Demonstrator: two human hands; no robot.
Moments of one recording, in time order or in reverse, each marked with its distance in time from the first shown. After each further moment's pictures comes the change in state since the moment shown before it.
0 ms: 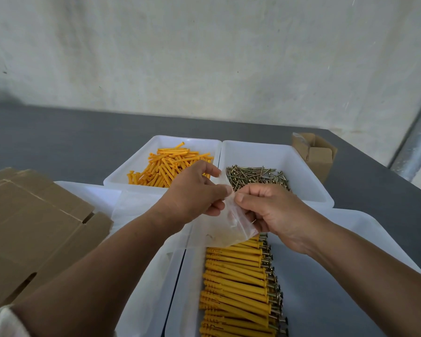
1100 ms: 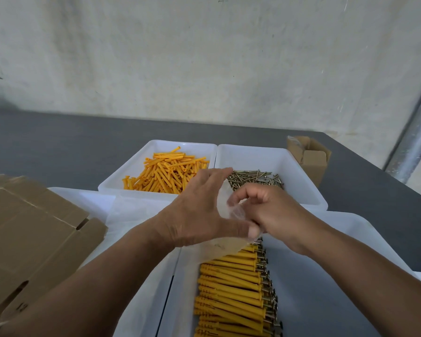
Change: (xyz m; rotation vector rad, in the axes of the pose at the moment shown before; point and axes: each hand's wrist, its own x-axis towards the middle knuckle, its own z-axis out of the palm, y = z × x) left_hand -0.016 0.004 0.005 0.587 -0.215 0.248; right_hand -0.002 -0.002 -0.008 -0.236 0.058 -0.102
